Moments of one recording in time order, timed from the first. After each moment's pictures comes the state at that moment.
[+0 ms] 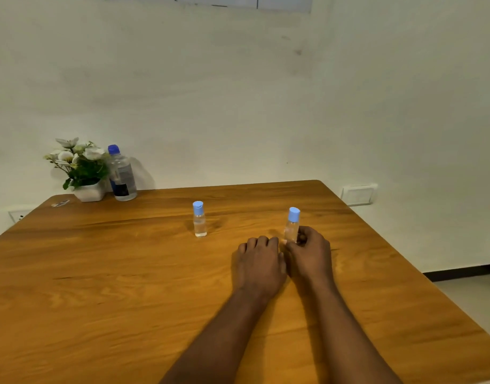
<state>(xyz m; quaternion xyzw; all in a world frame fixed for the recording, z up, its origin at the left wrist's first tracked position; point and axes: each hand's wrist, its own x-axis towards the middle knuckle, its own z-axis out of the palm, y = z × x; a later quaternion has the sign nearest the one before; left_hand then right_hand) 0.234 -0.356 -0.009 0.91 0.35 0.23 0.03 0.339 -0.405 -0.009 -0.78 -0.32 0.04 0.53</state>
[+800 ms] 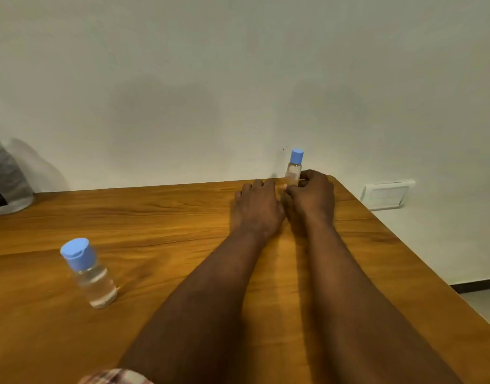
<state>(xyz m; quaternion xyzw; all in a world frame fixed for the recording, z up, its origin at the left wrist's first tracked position) 0.437 -0.174 -0.007 0.89 0.37 0.26 0.09 0.538 -0.212 -0.006 -0.81 -0.29 -0.02 0.51</state>
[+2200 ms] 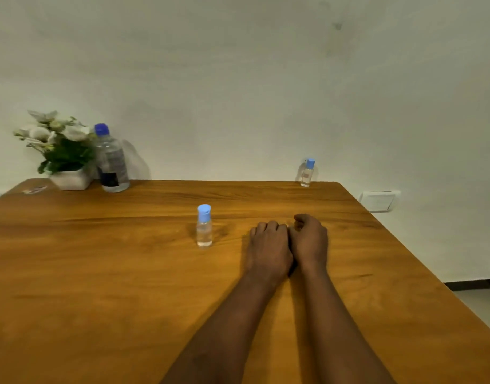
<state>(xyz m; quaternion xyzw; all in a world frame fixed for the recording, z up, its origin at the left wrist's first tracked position) 0.286 -0.276 -0.002 0.90 0.34 0.24 0.09 0.374 -0.301 -0.008 -0.84 -0.30 -0.02 0.46</state>
